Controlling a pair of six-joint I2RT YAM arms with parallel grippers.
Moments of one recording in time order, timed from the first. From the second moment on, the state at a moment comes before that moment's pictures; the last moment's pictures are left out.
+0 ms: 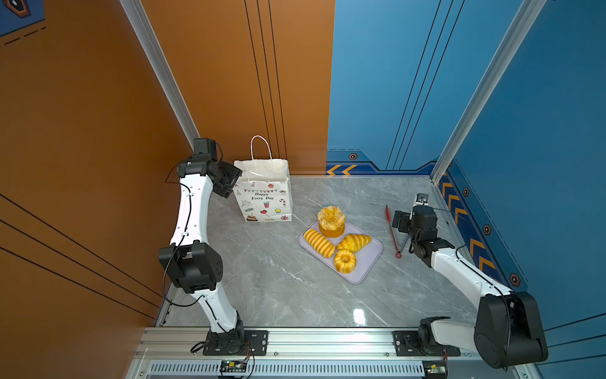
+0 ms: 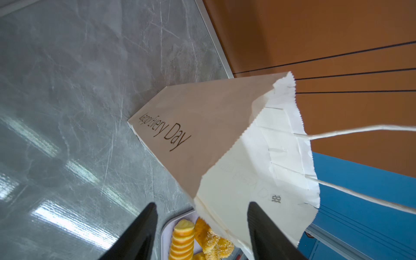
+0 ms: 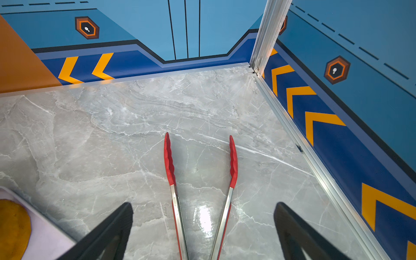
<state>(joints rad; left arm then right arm) 0.16 1.83 2.03 -1.13 0.21 -0.94 0.13 1.28 0.73 0.03 0.33 0.16</state>
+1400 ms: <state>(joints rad) 0.21 1.93 2.15 -1.29 0.31 -0.87 0.18 1.25 0.76 -0.01 0.33 0.17</state>
